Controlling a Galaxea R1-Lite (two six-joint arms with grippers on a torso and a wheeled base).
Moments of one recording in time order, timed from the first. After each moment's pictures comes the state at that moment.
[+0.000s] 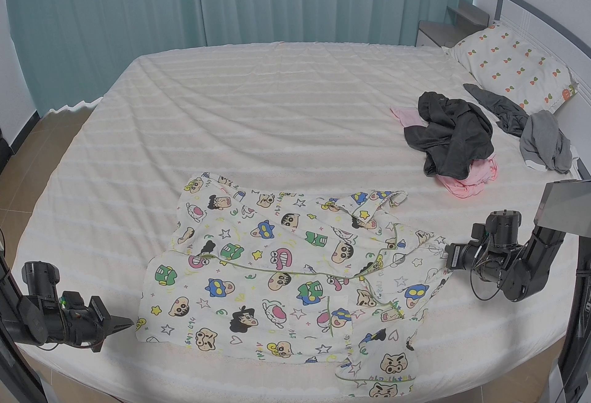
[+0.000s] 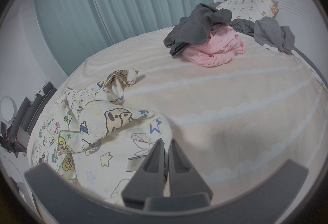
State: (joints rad) left arm 0.39 1.92 -0.11 -0.84 -0.66 -0.60; right arm 0.05 2.29 -0.60 -1.16 0.07 0.17
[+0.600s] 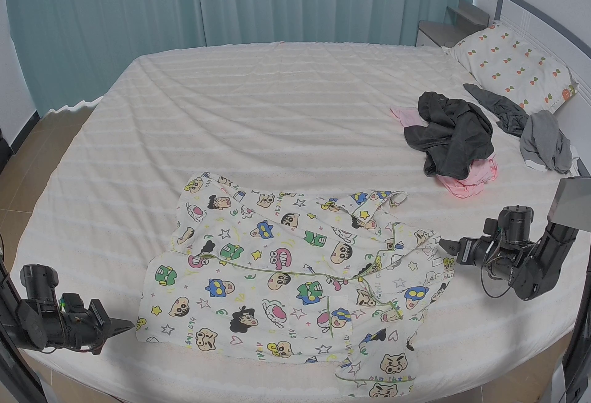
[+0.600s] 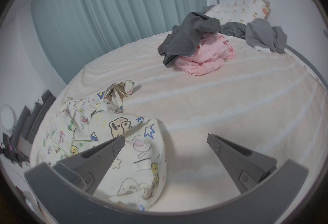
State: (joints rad) left arm 0.39 1.91 -0.07 -0.87 -0.67 -0.57; right arm 0.03 2.21 -0.54 -1.17 0.07 0.21
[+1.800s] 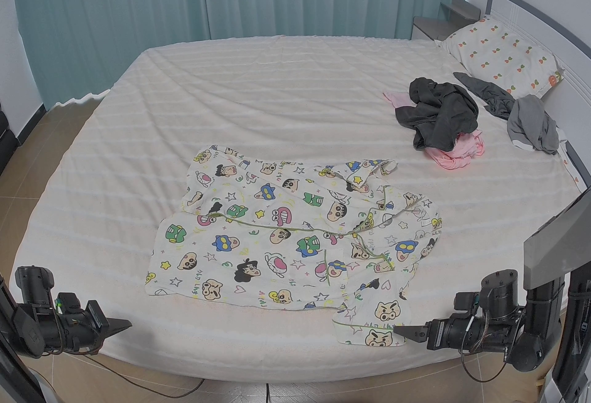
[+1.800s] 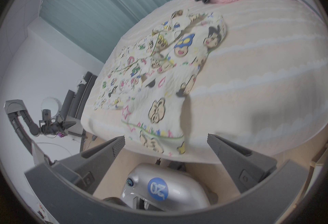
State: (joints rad) left arm 0.38 1.84 -0.02 -0.92 -0.65 -0.56; right arm 0.38 2.24 -0.02 -1.55 0.24 0.46
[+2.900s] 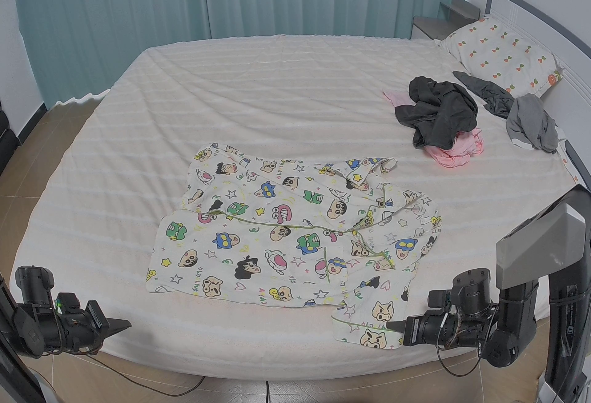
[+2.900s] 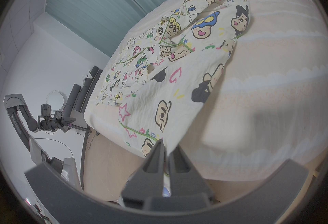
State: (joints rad) left arm 0.38 1.85 -0.02 -0.92 -0.65 -0.55; right arm 0.42 2.36 -0.21 -1.49 0.28 0.46
